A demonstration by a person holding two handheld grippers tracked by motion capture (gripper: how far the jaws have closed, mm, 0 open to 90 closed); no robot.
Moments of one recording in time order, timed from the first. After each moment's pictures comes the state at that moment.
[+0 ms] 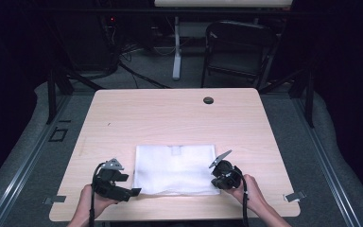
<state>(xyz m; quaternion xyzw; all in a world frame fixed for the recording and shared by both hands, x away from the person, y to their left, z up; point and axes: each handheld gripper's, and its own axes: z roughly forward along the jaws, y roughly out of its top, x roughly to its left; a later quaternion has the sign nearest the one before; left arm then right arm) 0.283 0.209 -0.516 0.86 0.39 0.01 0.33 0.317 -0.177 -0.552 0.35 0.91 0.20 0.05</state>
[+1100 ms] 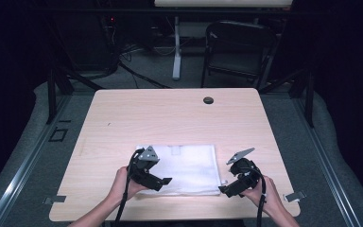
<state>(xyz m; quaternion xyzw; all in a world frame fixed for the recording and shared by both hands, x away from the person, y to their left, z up) 0.319 0.112 -0.514 0.90 0.25 0.05 0.36 0.302 -0.219 -0.518 0.38 0.89 0.24 0.06</state>
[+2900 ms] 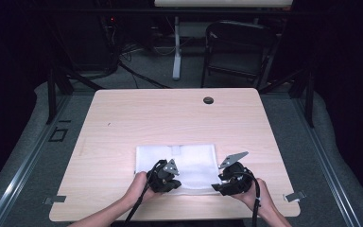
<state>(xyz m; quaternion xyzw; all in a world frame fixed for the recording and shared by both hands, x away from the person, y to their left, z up) 0.317 0.070 -0.551 0.94 0.18 0.01 0.29 0.289 -0.194 -0.513 0.34 0.90 0.28 0.06</state>
